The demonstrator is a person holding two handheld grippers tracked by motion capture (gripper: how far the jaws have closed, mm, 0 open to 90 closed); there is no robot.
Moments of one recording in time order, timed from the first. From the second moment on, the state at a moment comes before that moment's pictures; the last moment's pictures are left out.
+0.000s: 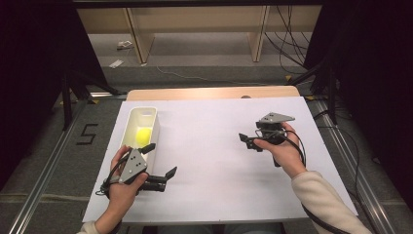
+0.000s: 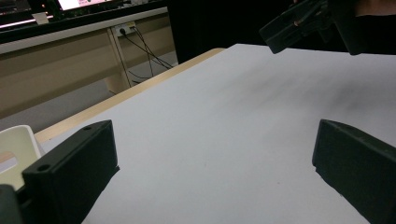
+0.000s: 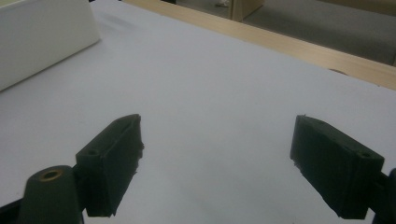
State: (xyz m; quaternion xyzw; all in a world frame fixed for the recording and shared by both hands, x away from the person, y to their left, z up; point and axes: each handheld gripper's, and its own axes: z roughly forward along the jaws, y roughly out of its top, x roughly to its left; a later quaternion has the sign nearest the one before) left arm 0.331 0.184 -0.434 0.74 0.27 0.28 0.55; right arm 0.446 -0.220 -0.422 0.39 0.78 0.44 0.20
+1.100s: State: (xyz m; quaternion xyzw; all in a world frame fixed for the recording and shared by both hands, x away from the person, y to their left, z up) left arm 0.331 0.184 -0.434 0.74 0.27 0.28 0.55; right arm 0.405 -0.263 -0.437 0.40 0.77 0.47 0.20
